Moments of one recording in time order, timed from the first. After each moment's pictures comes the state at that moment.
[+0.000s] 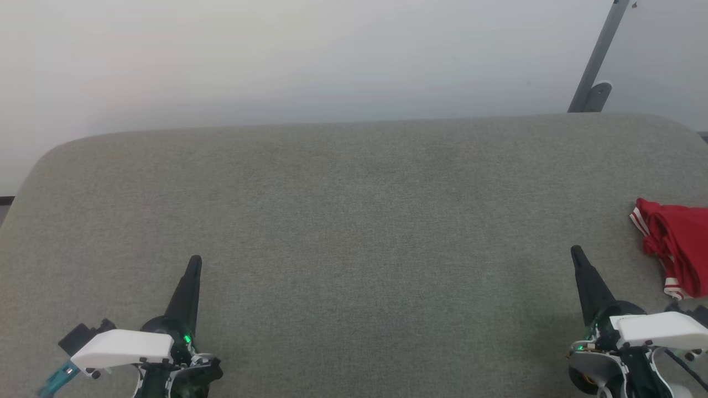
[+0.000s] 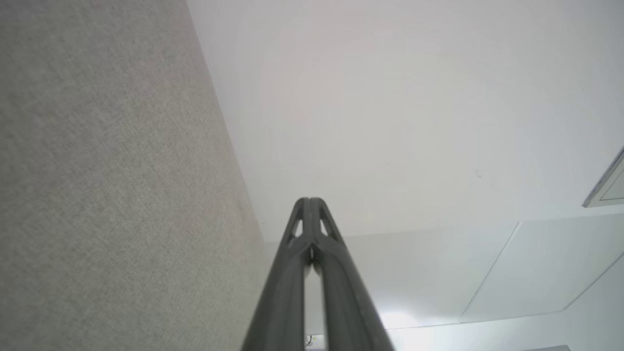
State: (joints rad) left arm -0.09 0.06 0.09 0.24 -1.57 -0.13 0.09; right arm -0.09 -0.06 -0.11 0.24 1.56 0.13 0.10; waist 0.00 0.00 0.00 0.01
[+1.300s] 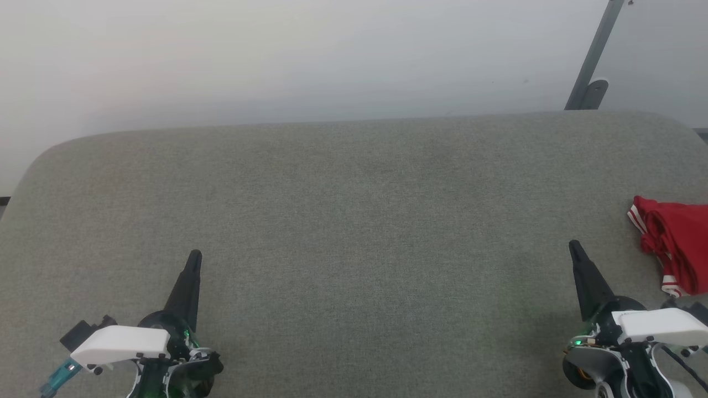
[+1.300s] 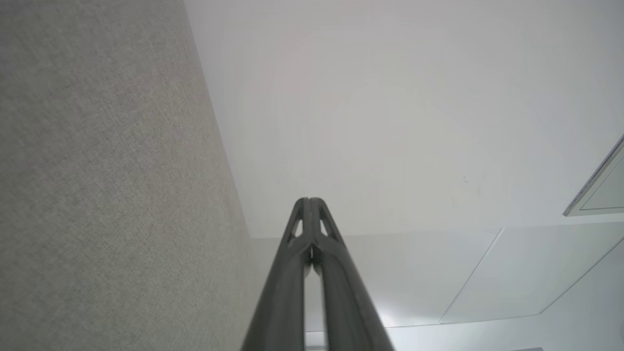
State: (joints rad) left arm -0.10 0.06 0.10 0.25 -1.62 -0.13 0.11; right arm -0.11 -0.05 -0.11 0.24 1.61 0.13 0.11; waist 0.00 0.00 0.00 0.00
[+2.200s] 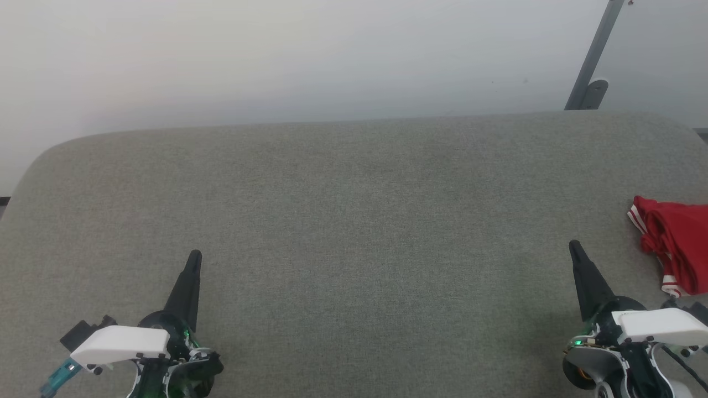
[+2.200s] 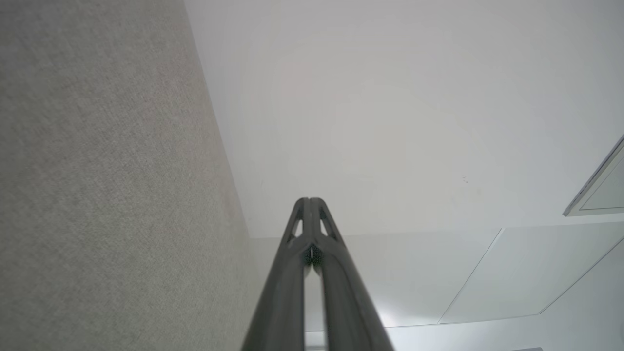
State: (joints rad) left arm -0.10 0.06 0.11 0.25 -1.62 -0.13 0.11; right arm -0.11 -0.05 -0.11 0.24 1.61 0.13 0.11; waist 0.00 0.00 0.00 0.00
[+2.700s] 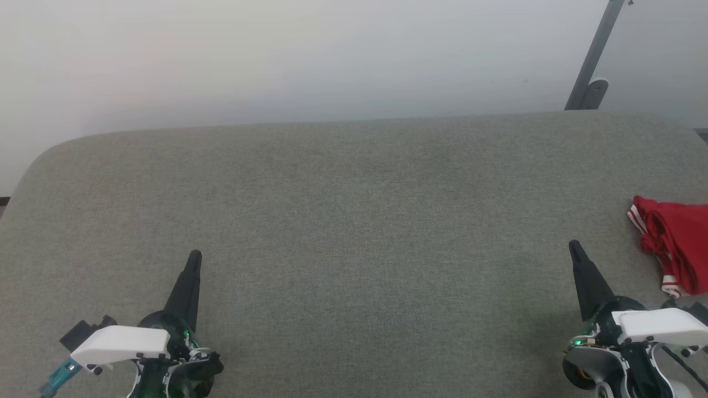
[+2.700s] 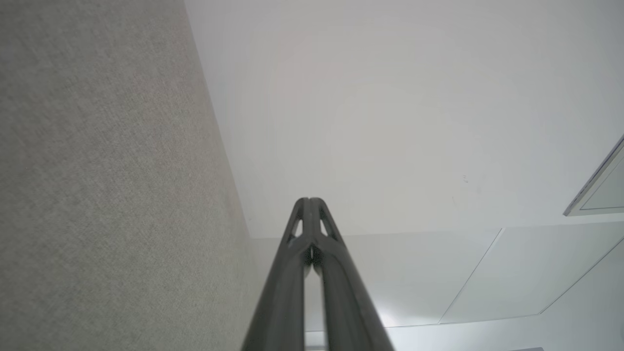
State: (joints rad) left arm -0.10 0.05 0.11 0.25 -1.62 -0.13 0.11; right arm -0.11 -0.05 -0.11 0.24 1.61 0.13 0.11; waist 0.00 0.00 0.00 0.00
